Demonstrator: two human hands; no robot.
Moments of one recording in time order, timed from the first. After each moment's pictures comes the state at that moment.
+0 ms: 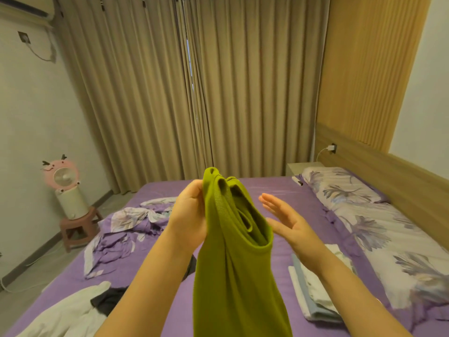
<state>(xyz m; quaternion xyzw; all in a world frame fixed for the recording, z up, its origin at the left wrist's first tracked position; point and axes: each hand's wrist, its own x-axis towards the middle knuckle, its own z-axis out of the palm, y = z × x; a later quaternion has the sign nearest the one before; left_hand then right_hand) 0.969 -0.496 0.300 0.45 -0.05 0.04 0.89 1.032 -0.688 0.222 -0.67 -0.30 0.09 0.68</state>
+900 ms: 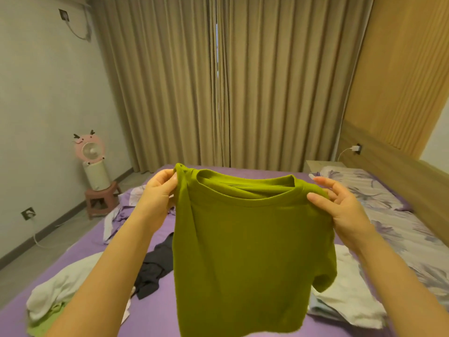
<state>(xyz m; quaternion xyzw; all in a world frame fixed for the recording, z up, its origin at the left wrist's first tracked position) 0.946 -0.407 0.266 0.67 0.09 0.26 0.69 1.065 -0.736 0.240 -0.62 -0.21 0.04 0.75</state>
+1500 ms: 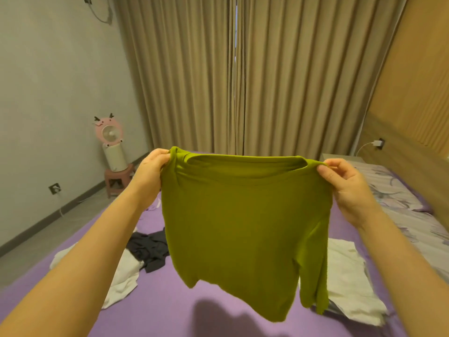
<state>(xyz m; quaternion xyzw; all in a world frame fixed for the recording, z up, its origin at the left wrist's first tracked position) 0.941 -0.404 0.276 0.67 0.16 0.30 0.65 1.094 -0.743 0.257 -0.62 -0.24 0.01 0.74</state>
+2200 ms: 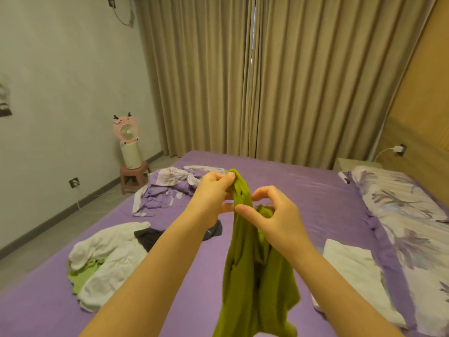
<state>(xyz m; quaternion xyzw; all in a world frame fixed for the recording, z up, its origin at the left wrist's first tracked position) 0.930 -0.506 0.275 0.65 0.17 0.18 0.72 0.980 -0.642 0.231 -0.75 -0.37 -0.05 0.54</state>
